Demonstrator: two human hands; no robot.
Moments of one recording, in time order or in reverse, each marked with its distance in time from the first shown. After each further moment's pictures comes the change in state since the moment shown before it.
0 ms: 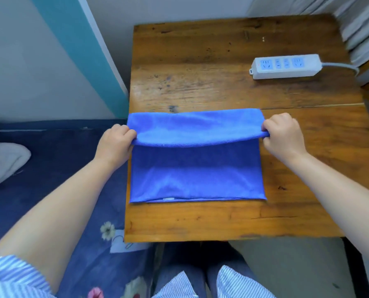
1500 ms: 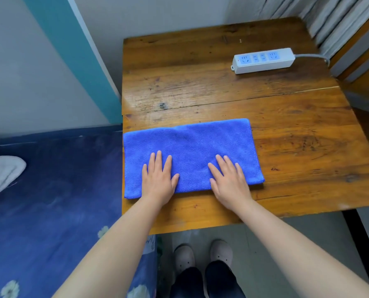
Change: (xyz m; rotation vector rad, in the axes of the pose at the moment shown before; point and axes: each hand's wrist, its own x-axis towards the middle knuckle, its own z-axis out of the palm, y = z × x) left_hand -0.065 0.119 0.071 0.049 -0.434 -0.331; right_hand -0.127 -0.103 0.056 0.086 -0.511 0.163
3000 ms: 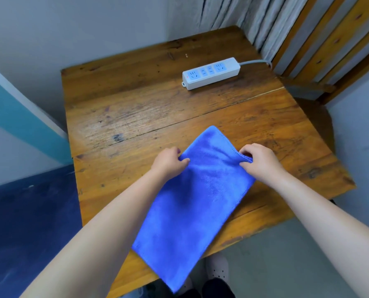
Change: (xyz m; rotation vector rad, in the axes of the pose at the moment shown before) left_hand 0.110 0.108 -0.068 -0.326 -0.227 0.163; right_hand 0.017 0.109 -0.105 0.383 0.163 0.375
